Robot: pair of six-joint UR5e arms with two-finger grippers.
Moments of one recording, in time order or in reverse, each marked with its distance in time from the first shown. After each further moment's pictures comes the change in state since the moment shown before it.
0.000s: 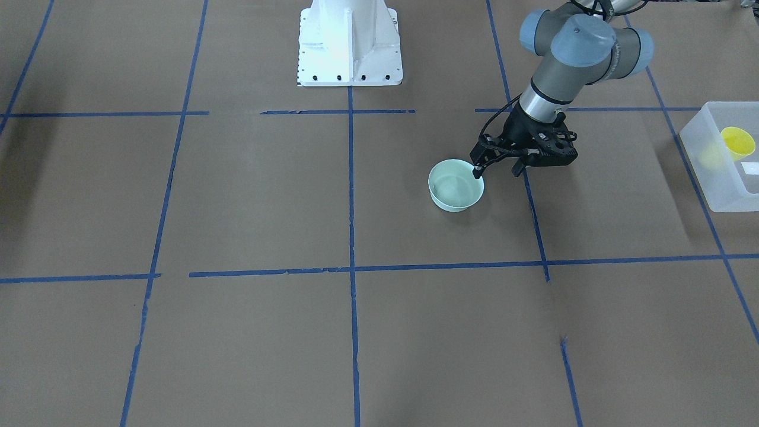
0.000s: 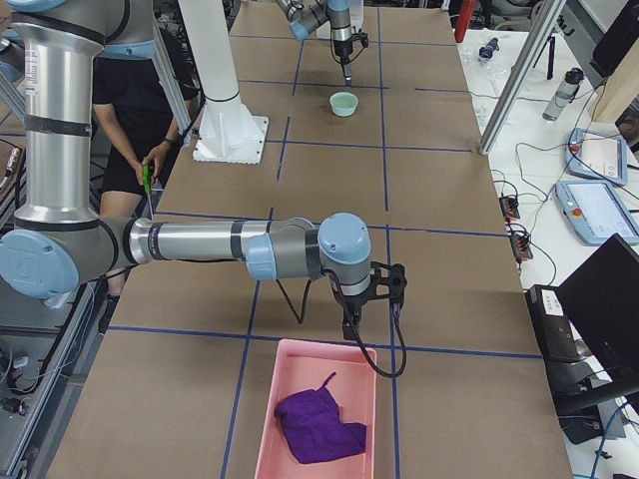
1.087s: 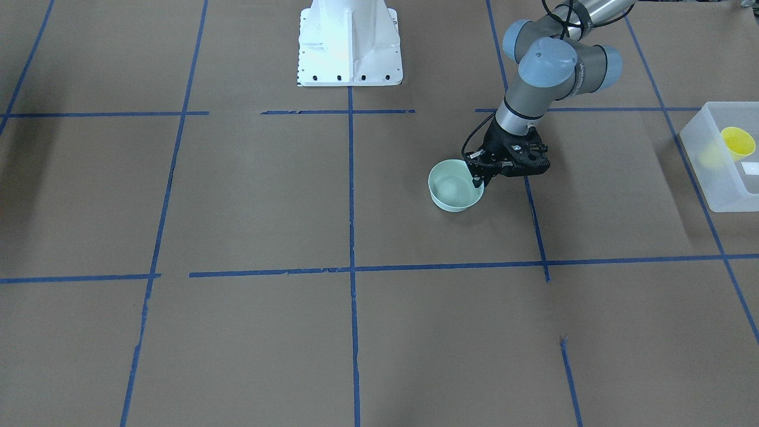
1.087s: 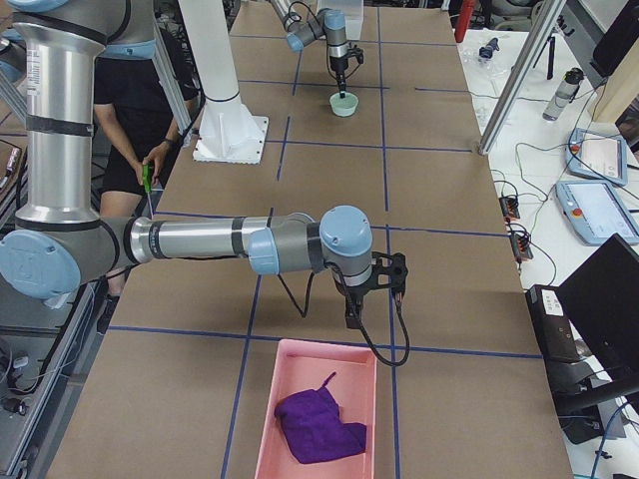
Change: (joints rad) left arm 0.062 -0.037 0.076 -0.001 0.043 -0.020; right arm -0.013 0.001 0.018 0.004 0.037 0.002
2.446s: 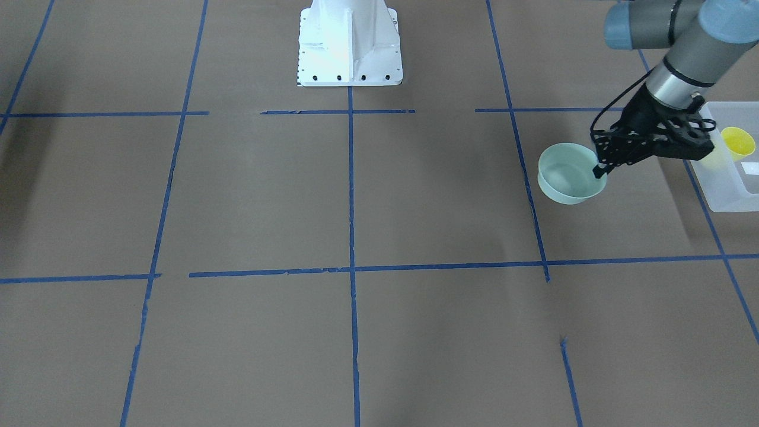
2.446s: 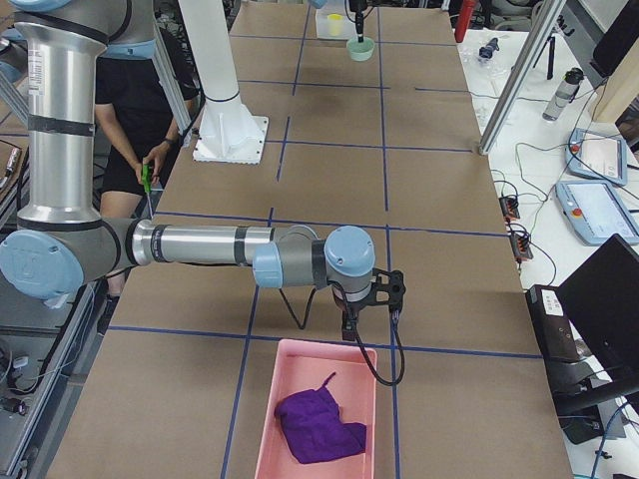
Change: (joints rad) left arm -0.495 0.220 -0.140 0.088 -0.342 0.606; right arm -0.021 0.008 -0.083 0.003 0.015 -0.007
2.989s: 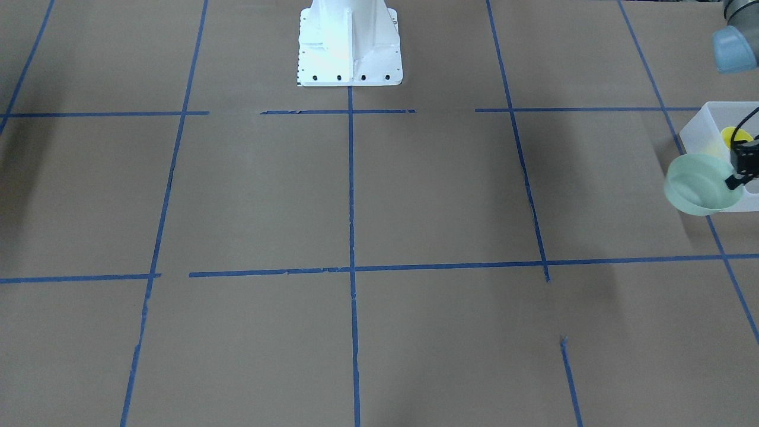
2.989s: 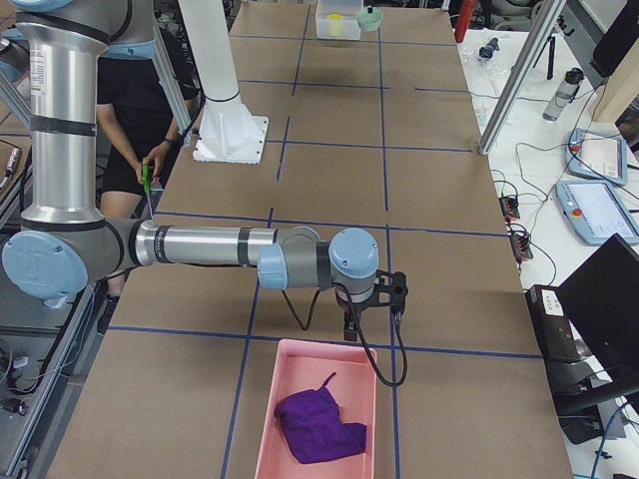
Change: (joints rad) left arm -0.340 0.057 0.228 0.008 -0.102 0.459; right arm -0.007 0.009 -0.010 0.000 0.006 0.007
